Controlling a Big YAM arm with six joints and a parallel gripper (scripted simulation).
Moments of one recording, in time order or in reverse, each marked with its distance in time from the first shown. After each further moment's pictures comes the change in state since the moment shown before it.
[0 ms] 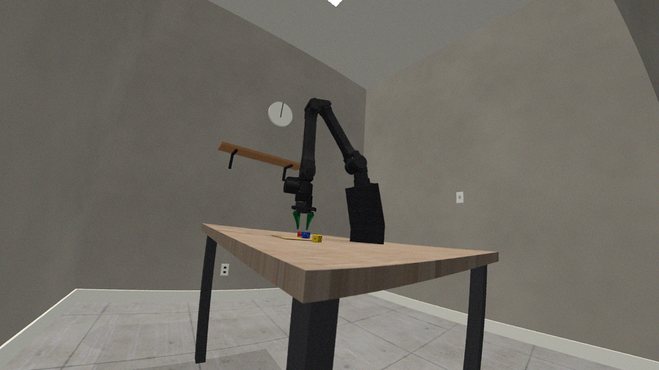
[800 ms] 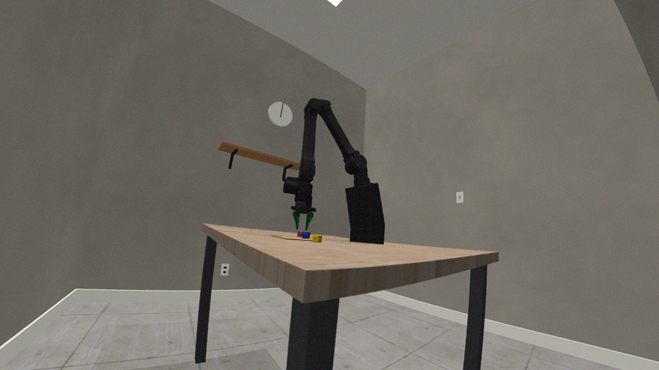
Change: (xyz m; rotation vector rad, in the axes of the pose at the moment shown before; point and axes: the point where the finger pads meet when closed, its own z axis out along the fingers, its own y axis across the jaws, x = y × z) arm -0.001 -0.002 0.002 0.006 -0.003 0.000
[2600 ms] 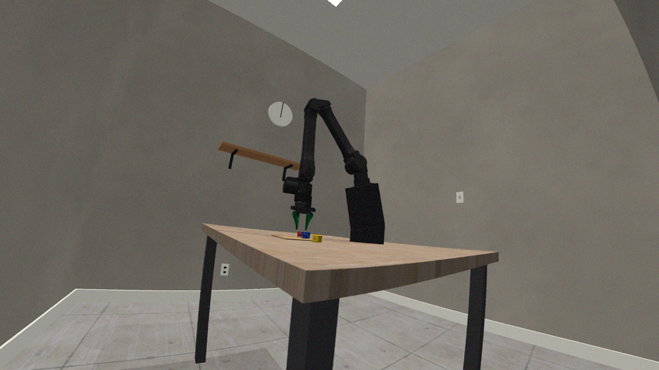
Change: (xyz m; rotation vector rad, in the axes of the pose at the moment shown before) arm -0.001 -0.002 0.000 0.003 -0.001 0.000
